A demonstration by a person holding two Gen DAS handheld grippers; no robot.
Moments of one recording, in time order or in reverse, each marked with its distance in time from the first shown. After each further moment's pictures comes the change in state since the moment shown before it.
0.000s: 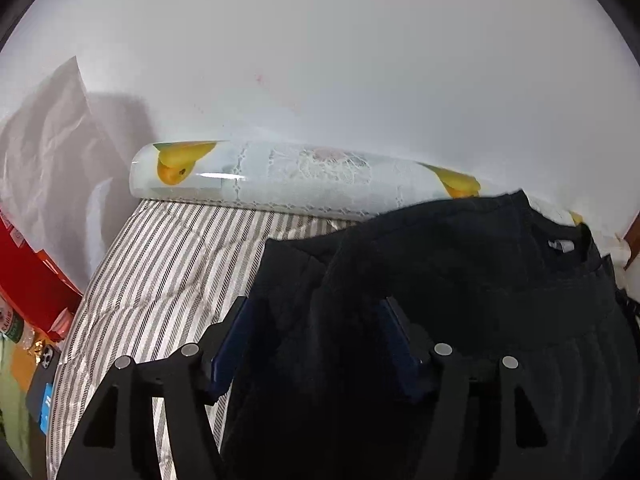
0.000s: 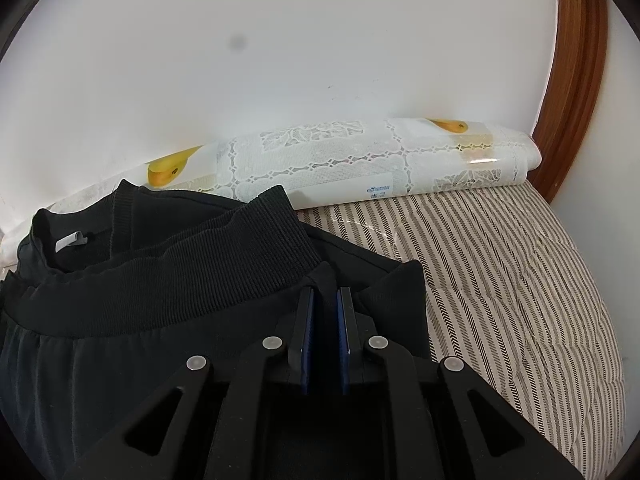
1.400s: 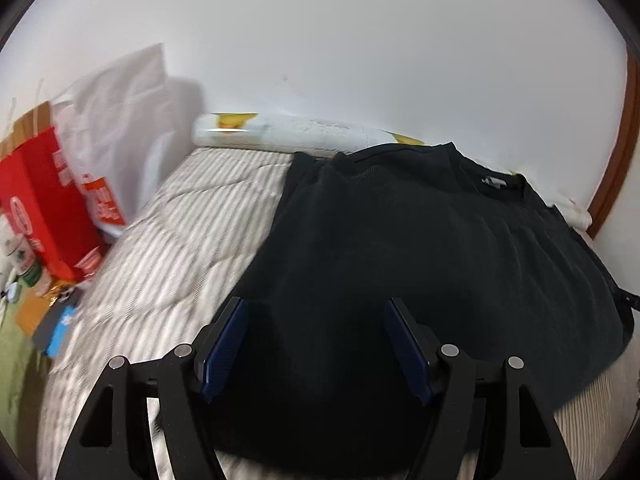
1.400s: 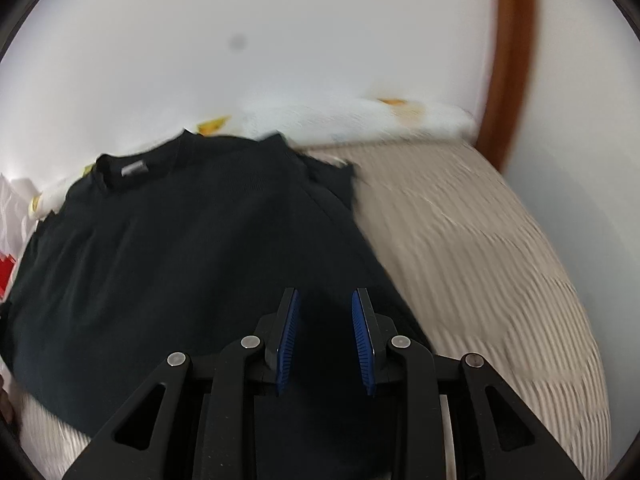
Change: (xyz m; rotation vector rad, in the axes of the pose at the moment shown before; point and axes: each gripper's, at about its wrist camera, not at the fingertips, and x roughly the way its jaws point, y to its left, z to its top) left arm -0.121 0.025 -0.121 -0.023 -0.065 -0.060; right arm -0.119 -0.046 -0.108 -0.009 -0.034 0.006
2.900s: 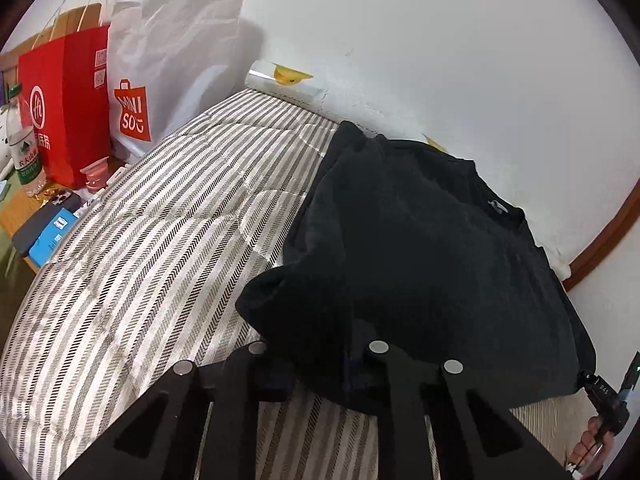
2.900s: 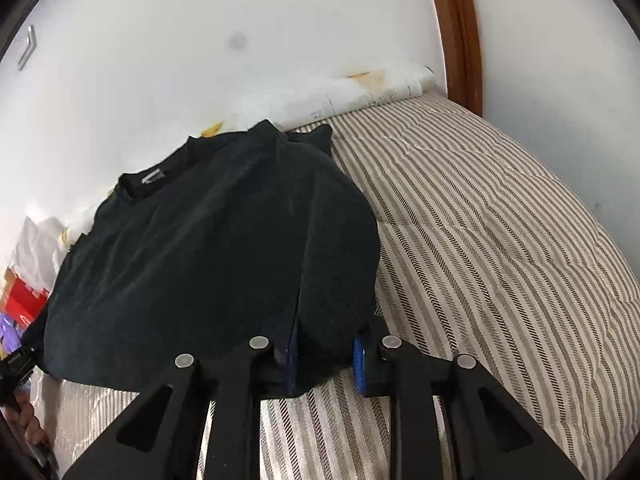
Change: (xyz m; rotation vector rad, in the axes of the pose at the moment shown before) left arm -0.008 0.041 -0.027 -0.269 0.069 -0.095; right arm -0.022 -0.024 -0.048 0.189 -0.023 0.142
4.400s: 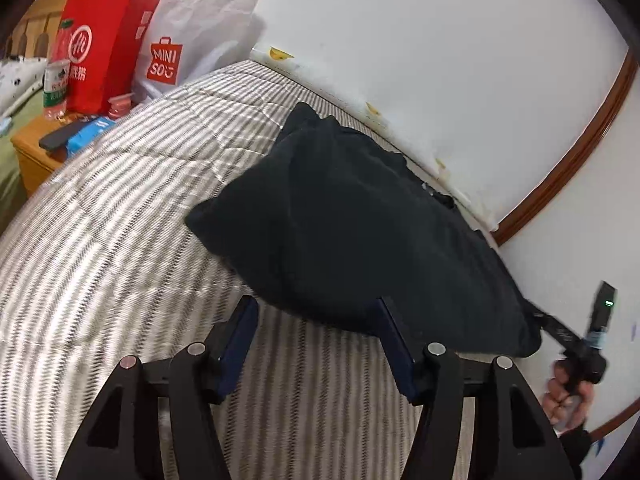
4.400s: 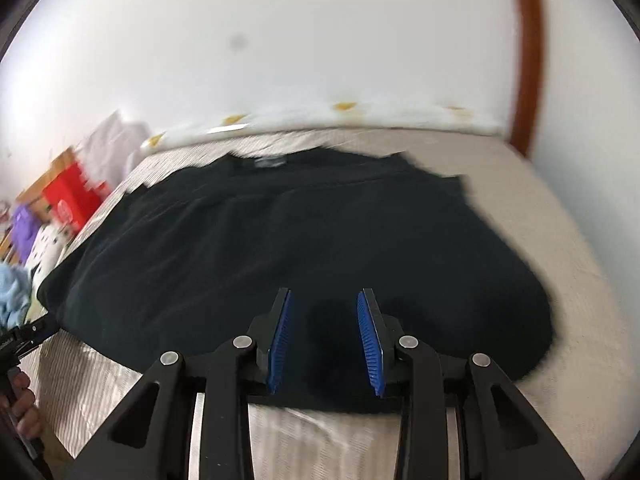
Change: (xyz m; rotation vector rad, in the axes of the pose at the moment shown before) left arm -0.125 0.035 -0.141 -0.040 0.025 -0.217; right arm -0.105 0.124 -0.106 -0.333 0.006 0.073
